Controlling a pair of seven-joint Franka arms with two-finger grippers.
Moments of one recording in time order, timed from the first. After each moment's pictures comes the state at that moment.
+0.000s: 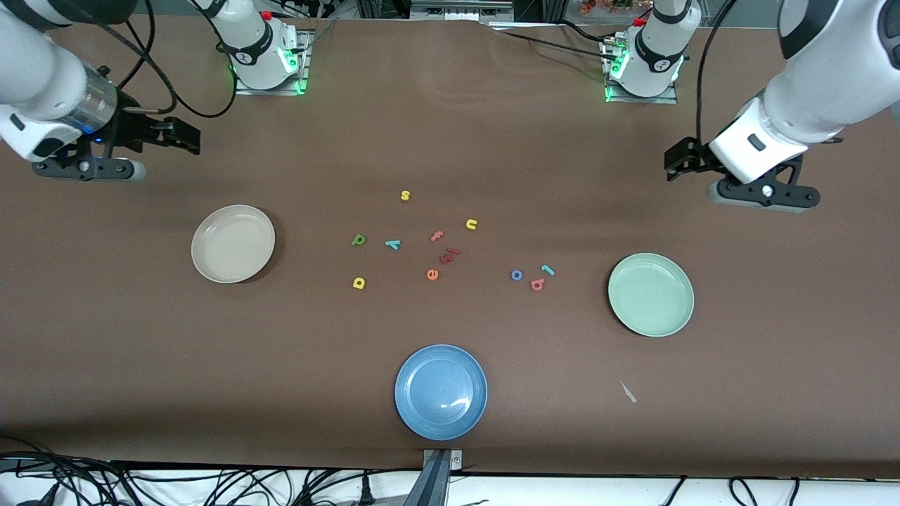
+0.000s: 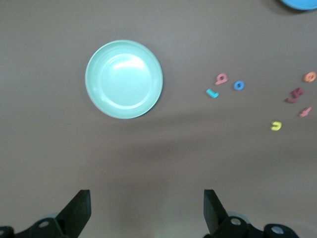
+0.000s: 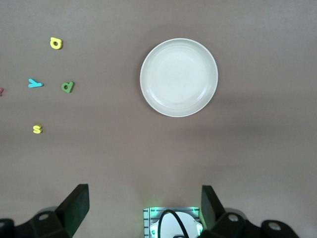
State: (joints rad) left arm -0.10 0.10 -0.15 -1.58 -0.02 1.56 -0.16; right arm 0.08 -0.02 0.10 -1.72 0.00 1.48 0.19
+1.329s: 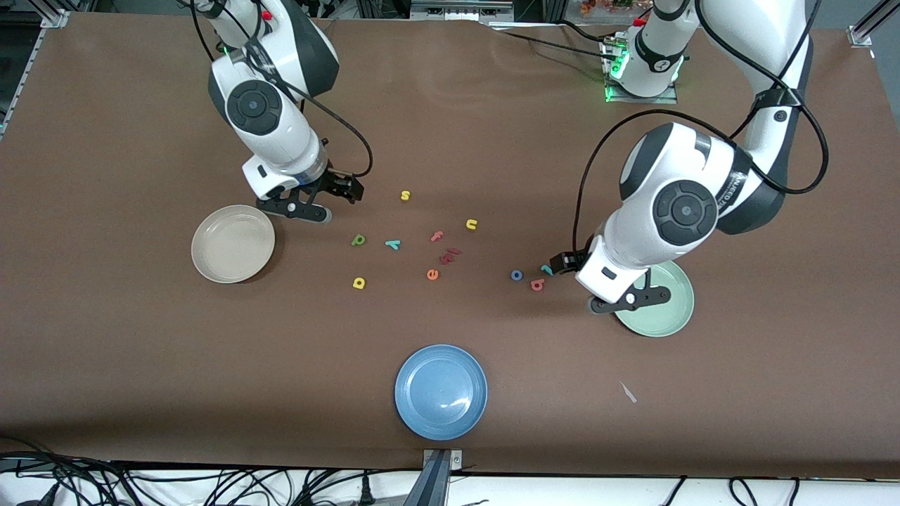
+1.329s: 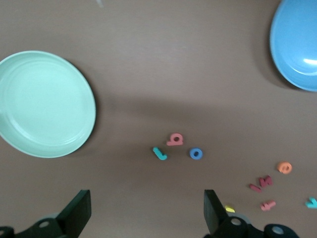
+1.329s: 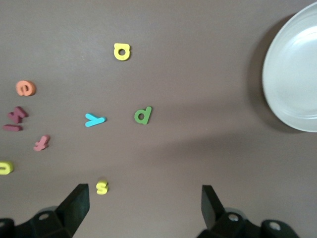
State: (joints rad) left arm -0.24 0.56 -0.14 -1.33 -0.02 1.76 -0.58; right arm 0.21 0.18 0.32 -2.06 0.00 2.17 0.73
